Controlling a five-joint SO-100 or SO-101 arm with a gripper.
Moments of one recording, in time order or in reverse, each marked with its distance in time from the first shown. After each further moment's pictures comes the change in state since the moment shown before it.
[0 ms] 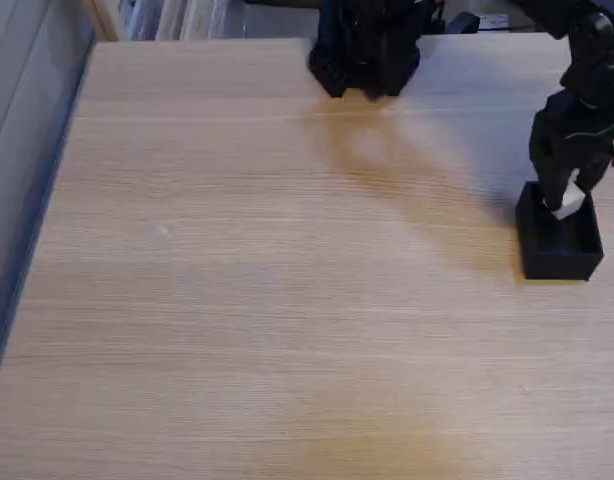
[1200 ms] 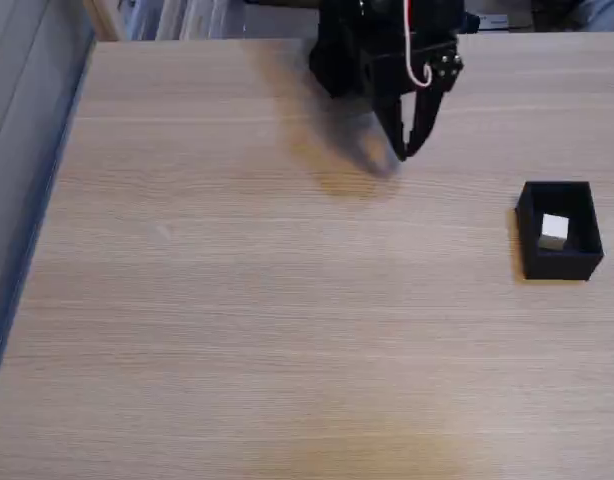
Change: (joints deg) arm 24.8 81.4 75.1 -8.3 -16.3
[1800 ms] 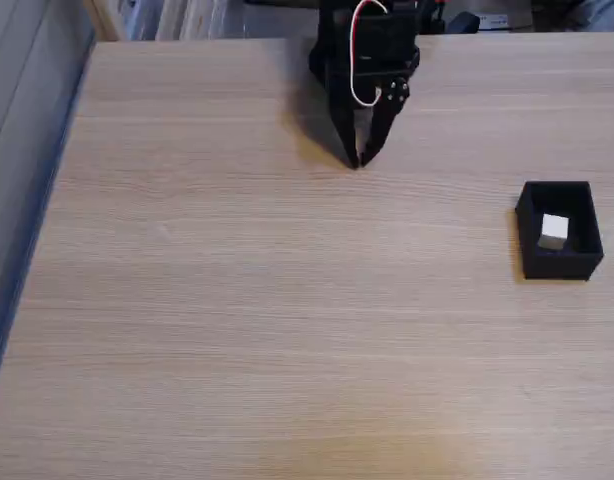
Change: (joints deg) arm 12.6 27.5 22.3 9.3 -0.2
